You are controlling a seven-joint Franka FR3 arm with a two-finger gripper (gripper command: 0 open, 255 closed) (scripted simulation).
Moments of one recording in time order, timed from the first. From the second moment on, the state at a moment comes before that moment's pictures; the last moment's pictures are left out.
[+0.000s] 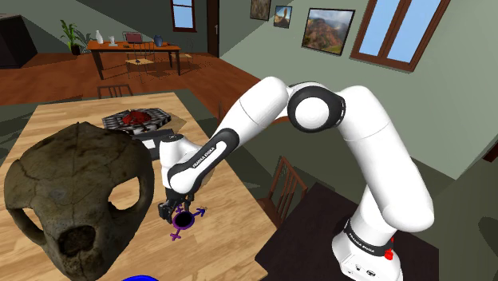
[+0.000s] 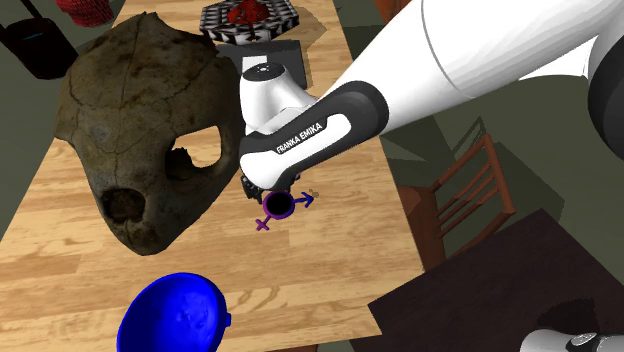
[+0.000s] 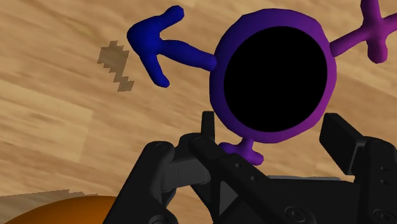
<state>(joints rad) 0.28 0.77 0.24 -1.72 -0.06 2.45 0.43</state>
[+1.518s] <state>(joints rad) 0.25 0.60 0.27 -1.74 -0.03 2.31 0.43</state>
